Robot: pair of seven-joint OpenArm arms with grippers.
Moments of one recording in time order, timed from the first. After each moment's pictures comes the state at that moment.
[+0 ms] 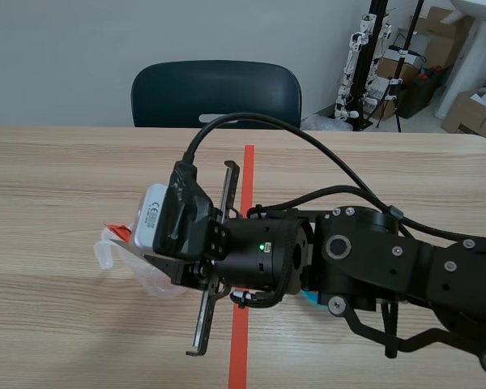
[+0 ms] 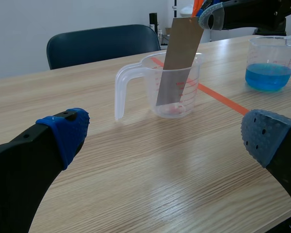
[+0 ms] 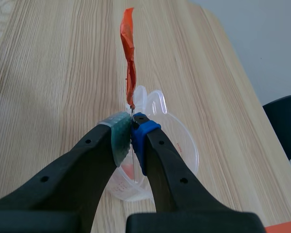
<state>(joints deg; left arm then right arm) 31.5 -32.4 21.6 50.2 -11.0 -7.9 -89.0 19.7 27.9 -66.2 87.6 -2.0 12.1 11.6</state>
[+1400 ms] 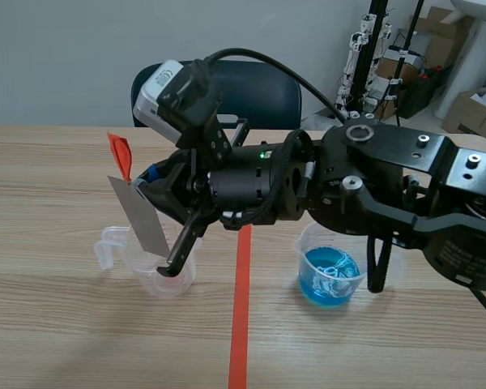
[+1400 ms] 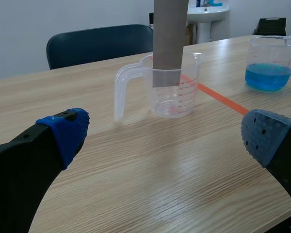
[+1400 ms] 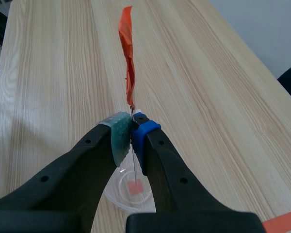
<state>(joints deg) 31.5 -32.4 21.6 50.2 -11.0 -7.9 -89.0 26.3 28.0 -61.3 92.7 26.4 17.9 -3.9</state>
